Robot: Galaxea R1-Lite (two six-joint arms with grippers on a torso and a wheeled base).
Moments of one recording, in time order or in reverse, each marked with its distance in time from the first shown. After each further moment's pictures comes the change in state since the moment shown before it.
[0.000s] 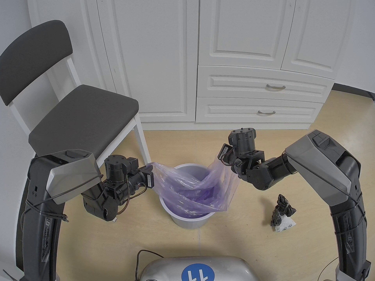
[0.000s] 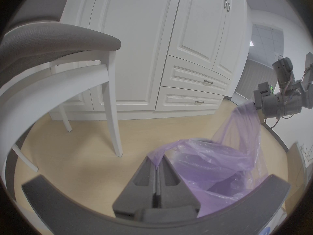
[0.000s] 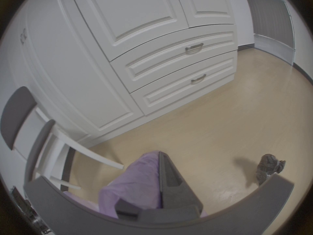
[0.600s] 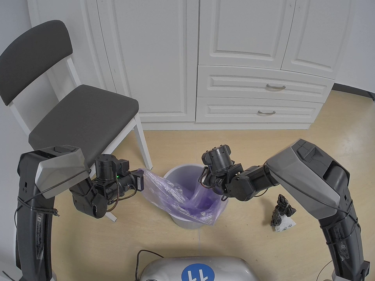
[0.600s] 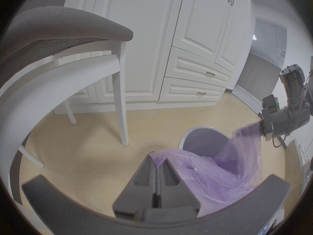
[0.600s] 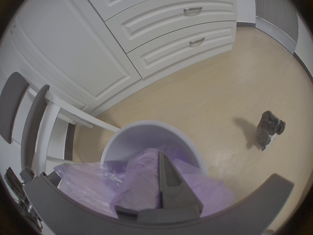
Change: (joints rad) left arm 0.064 -0.057 0.067 0.093 -0.064 0.043; right arm 0.122 0.054 -0.080 0.309 0.059 0.197
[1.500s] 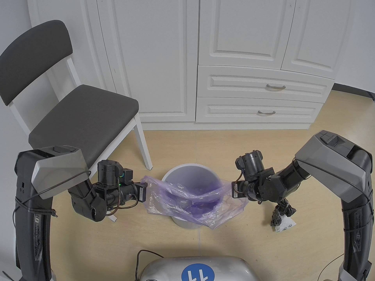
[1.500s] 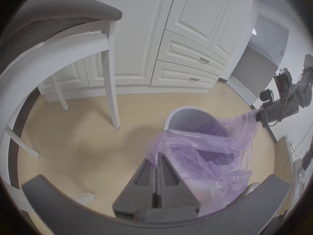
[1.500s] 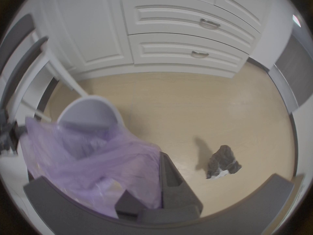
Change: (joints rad) left arm -0.024 -0.033 0.063 0.118 -0.055 0.004; right arm -0.135 -0.154 0.366 -0.079 -0.005 -0.501
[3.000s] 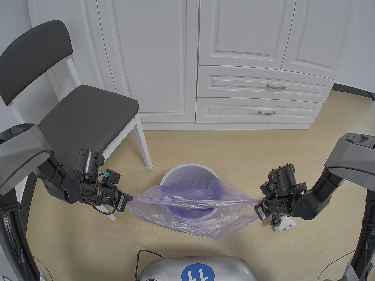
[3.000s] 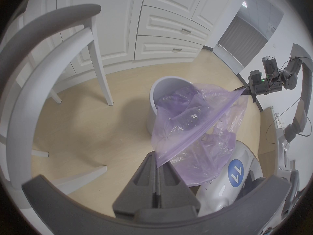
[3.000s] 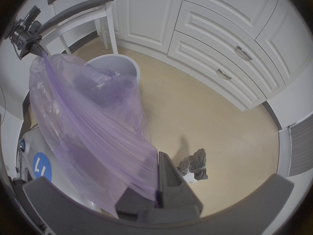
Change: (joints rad) left arm 0.093 -0.293 0.045 0.619 -0.134 0.300; right arm -0.086 -0.203 0.494 -0.289 0.131 -0.550
